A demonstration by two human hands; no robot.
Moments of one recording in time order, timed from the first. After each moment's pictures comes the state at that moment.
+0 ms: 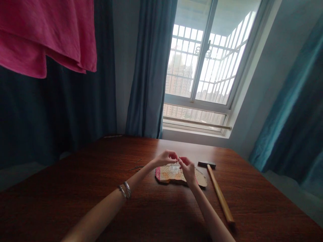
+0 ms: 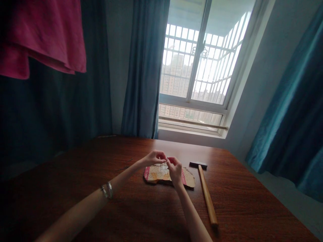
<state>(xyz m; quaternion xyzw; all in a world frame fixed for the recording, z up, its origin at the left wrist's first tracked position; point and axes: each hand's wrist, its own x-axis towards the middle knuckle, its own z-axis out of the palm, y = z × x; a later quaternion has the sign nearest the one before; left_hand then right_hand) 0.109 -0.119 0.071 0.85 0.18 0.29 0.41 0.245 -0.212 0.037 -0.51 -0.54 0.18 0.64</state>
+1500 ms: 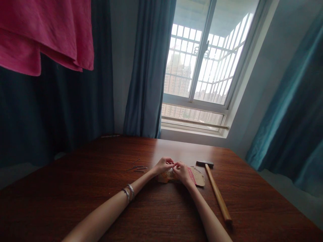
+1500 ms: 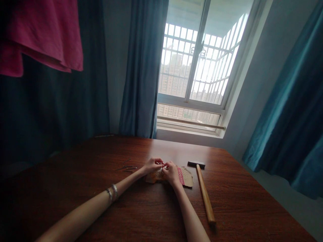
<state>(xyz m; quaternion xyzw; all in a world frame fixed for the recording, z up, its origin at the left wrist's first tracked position) 0.124 -0.110 0.002 0.81 0.26 0.35 0.40 0.256 -0.190 -0.007 -0.62 -0.63 0.09 0.46</state>
